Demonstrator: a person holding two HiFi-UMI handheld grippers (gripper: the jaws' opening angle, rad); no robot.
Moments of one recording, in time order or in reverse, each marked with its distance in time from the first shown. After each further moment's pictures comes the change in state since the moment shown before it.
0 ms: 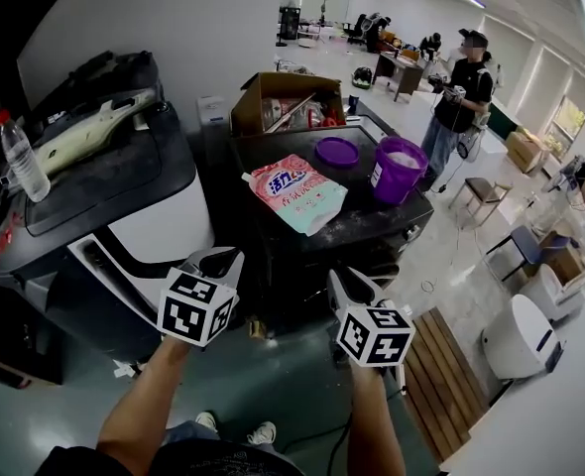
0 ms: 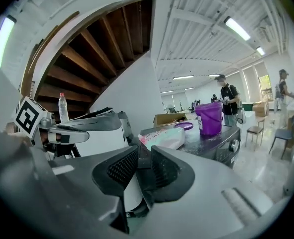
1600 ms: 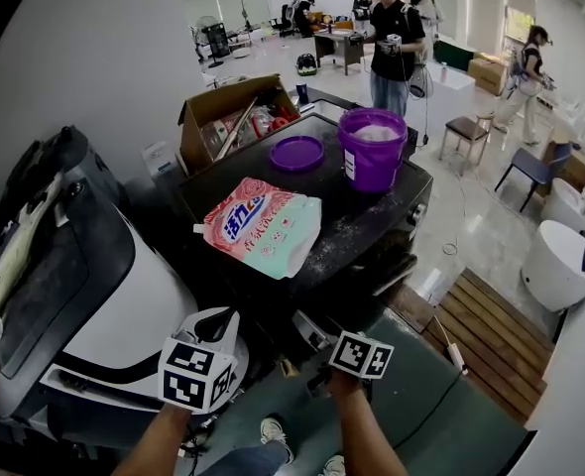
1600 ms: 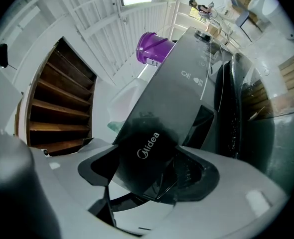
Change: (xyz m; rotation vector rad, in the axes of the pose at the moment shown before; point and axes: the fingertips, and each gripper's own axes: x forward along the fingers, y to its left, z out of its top) left arm 0.120 0.013 -0.058 0.206 0.182 -0.143; right arm 0.156 -0.049 -0.146 0.847 -0.140 0.171
